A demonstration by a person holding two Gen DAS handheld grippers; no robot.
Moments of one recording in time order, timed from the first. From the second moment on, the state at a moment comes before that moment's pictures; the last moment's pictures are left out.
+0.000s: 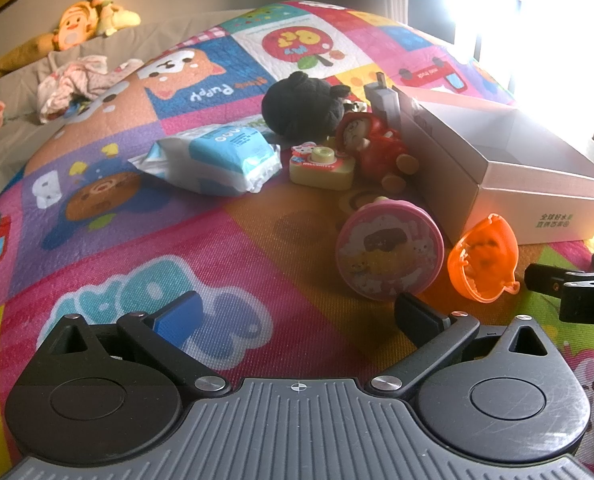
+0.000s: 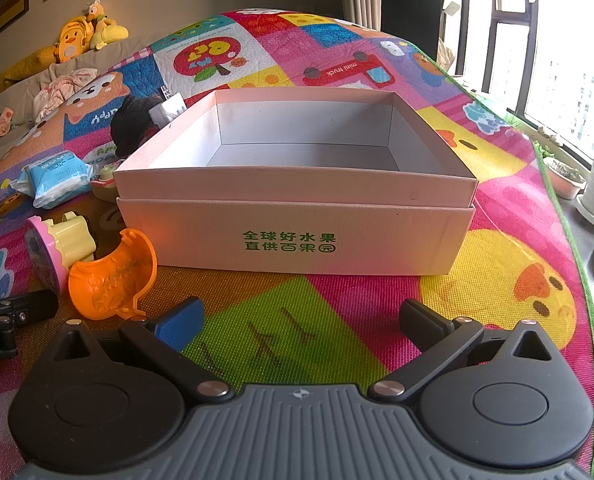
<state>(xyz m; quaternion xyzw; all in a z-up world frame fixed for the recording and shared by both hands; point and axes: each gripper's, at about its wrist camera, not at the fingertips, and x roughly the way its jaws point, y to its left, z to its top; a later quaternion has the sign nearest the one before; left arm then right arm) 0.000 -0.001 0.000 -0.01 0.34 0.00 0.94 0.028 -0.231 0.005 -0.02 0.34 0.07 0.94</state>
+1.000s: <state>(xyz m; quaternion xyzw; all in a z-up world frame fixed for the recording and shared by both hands) 0.000 0.001 0.001 0.00 0.34 0.01 0.94 0.033 -0.231 0.011 -0.02 0.37 0.08 0.92</state>
